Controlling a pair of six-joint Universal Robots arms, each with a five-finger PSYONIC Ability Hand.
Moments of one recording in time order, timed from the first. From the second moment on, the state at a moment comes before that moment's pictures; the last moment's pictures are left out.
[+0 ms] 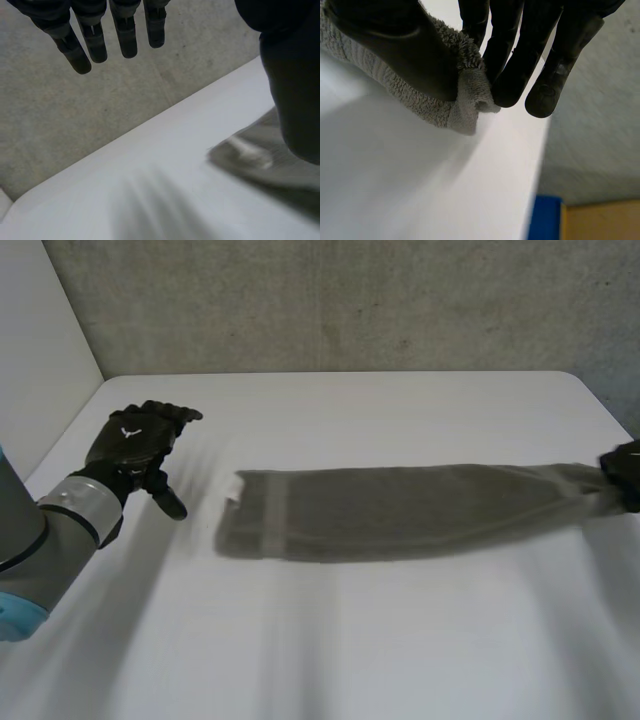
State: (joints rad) left arm 4.52 -1.86 -1.72 3.46 -1.31 3.35; right arm 1.40 -0.97 1.33 0.05 1.37 2.30; left_hand 0.26 0.26 0.24 0.26 0.22; right_hand 1.33 1.32 1.33 1.34 1.16
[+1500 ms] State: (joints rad) left arm 4.17 -2.18 -1.43 3.46 -1.52 3.36; right arm 1.89 -1.11 1.63 -0.13 1.31 2.79; left_hand 0.26 0.26 0.24 0.26 0.22; right_hand 0.35 0.33 0.34 0.35 0.19
